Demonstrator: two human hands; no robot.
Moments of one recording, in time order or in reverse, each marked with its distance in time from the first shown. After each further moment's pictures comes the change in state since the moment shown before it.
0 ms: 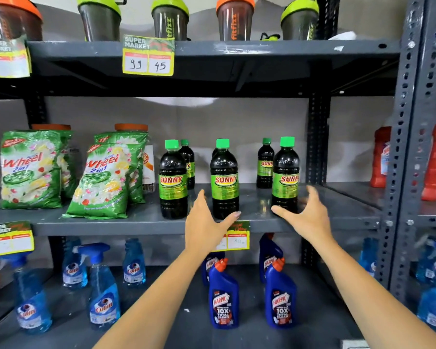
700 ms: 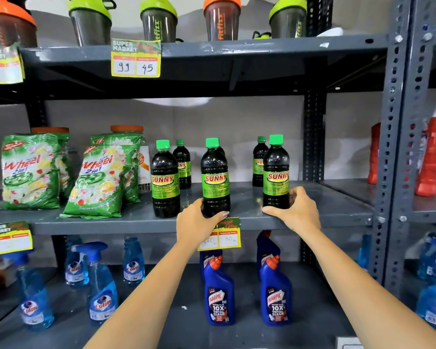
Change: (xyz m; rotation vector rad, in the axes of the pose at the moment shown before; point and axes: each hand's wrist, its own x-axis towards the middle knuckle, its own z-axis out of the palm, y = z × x) left_hand 0.011 -0.004 0.005 0.122 0.027 -0.008; right_hand 0.016 0.006 -0.001 -0.069 -0.067 0.032
